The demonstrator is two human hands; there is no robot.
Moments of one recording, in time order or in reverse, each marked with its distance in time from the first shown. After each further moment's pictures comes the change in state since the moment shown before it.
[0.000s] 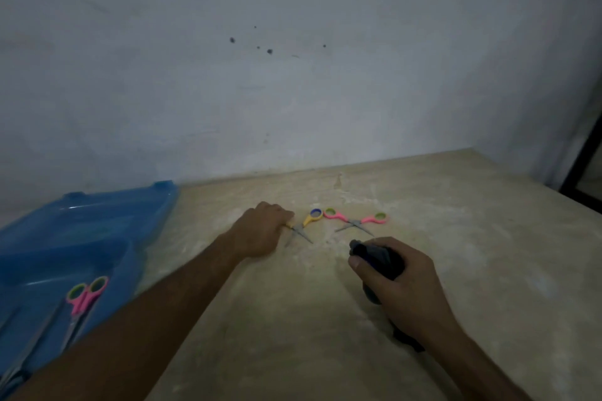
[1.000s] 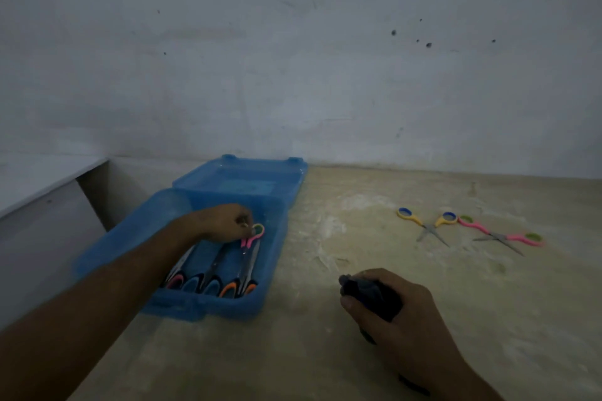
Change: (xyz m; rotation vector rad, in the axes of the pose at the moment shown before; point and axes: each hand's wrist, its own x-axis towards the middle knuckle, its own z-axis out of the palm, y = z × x) left_hand -0.240 -0.190 -0.063 -0.230 -0.214 -0.510; right_hand -0.068 -0.056 0.152 0.013 -0.473 -0.162
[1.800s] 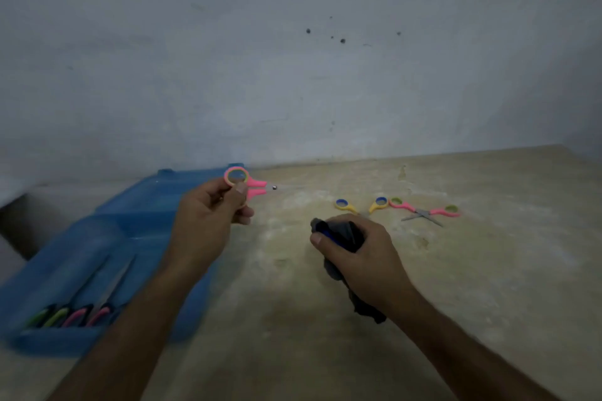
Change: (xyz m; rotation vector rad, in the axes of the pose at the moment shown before) left_hand -0.048 0.170 0.011 -1.115 0.720 0.291; right_hand 0.040 0.012 -0.049 0.231 0.192 0.024
